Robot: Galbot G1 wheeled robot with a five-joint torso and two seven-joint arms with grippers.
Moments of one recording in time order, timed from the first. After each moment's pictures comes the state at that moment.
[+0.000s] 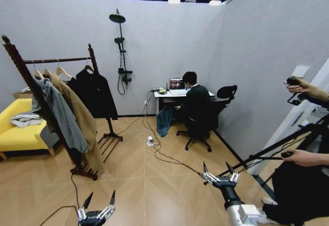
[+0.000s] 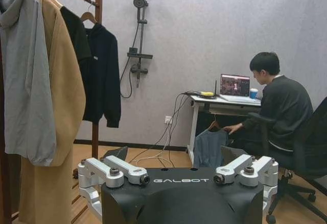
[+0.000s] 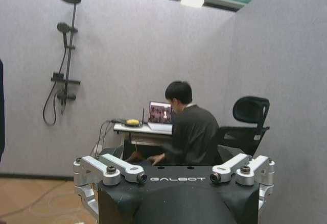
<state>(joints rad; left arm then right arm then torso) 1.86 -1.52 -0.65 -2.22 -0.22 -0.12 0.14 -1.61 1.61 0.73 2.31 -0.02 -0.03 -0.05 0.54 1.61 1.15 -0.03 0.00</state>
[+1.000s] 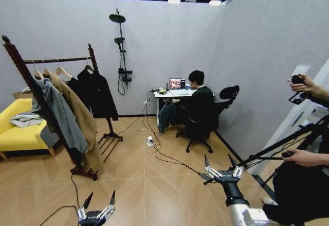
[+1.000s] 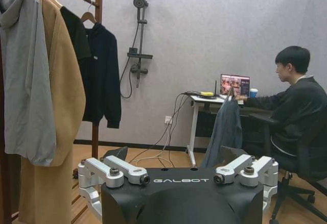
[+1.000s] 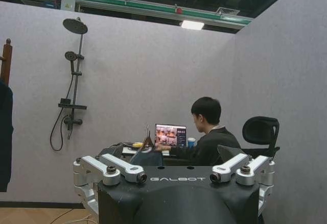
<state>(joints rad) 1.86 -1.52 -0.65 -2.22 -0.22 -0.12 0.14 -1.64 1.61 0.72 2.35 0.03 0.03 -0.07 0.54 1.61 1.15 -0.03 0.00</state>
